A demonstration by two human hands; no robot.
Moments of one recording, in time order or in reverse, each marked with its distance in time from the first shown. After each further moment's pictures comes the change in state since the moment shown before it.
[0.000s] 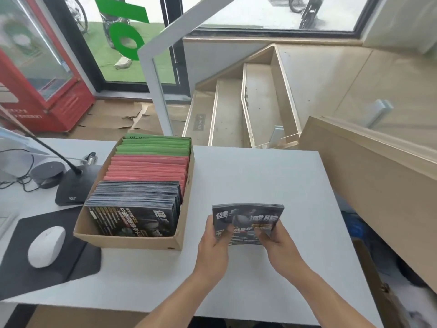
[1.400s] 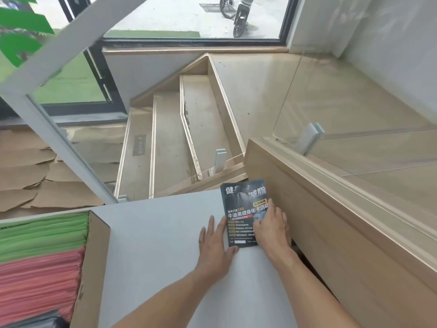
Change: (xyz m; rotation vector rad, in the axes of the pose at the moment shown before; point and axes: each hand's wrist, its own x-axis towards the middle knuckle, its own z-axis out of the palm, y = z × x) left_hand 0.202 -0.014 0.173 0.745 -0.412 0.232; right_hand 0.187 0.016 -0.167 -0.868 0.555 0.368
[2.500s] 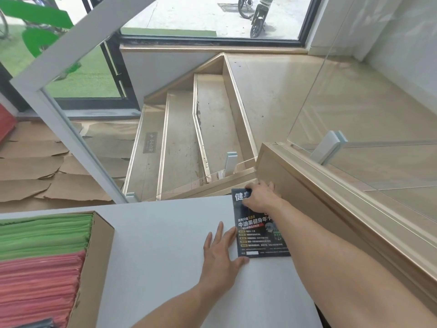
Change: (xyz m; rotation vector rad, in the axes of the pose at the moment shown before) left_hand 0.011 -0.015 0.014 -0.158 0.107 -0.014; right_hand 0.107 -0.074 -0.009 -0.309 -0.407 -0.233
